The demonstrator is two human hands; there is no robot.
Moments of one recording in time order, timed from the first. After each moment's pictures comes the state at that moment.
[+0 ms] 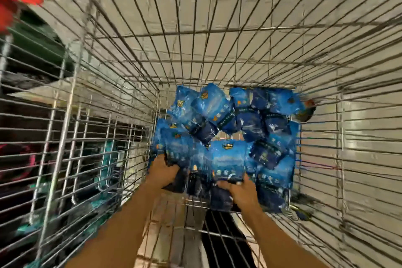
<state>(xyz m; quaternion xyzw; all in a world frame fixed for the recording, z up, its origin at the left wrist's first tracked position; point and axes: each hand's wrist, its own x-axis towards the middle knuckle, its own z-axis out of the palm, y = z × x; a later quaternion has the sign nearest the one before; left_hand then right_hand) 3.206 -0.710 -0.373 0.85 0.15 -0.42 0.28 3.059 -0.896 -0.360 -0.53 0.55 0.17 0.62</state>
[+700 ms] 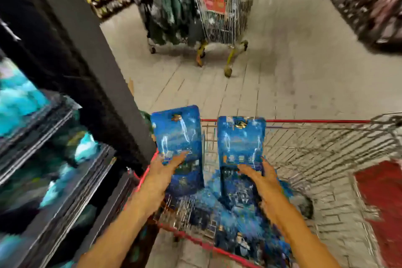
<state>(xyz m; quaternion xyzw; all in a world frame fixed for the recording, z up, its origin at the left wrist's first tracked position) 3.177 -0.627 0.096 0.69 0.09 -0.13 0.71 3.094 -0.866 0.062 -0.63 0.27 -0.05 0.73</state>
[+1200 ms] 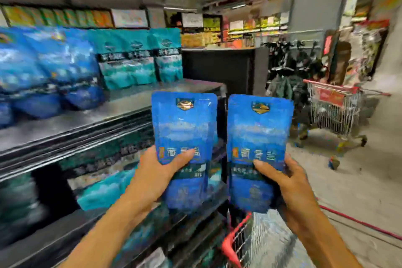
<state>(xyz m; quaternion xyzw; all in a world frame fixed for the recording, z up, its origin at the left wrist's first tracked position) 3.001 -0.413 0.363 0.75 0.02 0.23 0.63 3.072 -0.648 0.318 -0.54 -0.16 -0.01 0.83</state>
